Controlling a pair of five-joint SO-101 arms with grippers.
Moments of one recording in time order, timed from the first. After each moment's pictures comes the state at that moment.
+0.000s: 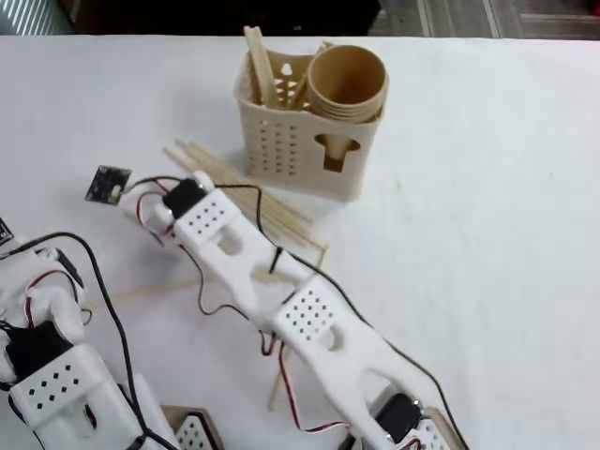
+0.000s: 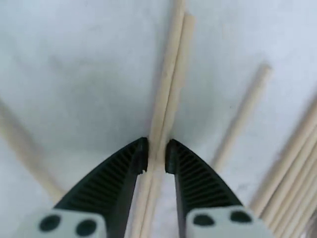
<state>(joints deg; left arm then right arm) -41.5 -66.6 67.3 50.2 2.5 -50.4 69.1 -71.2 84.0 31.3</state>
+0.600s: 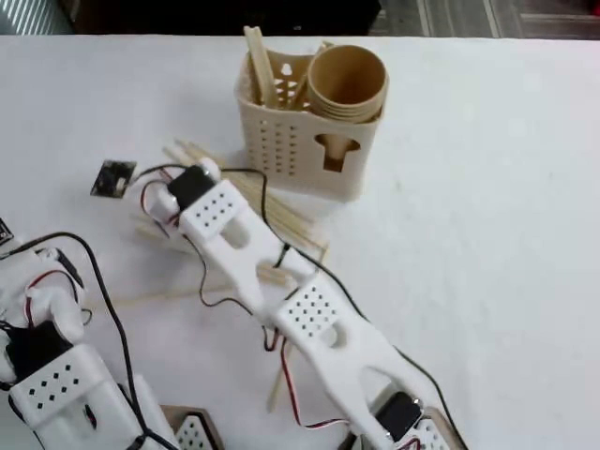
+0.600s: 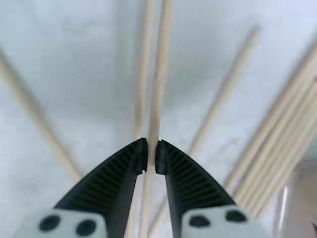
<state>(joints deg) -41.5 -66.6 67.3 50.2 2.5 -48.6 66.1 -81.0 98.1 31.8</state>
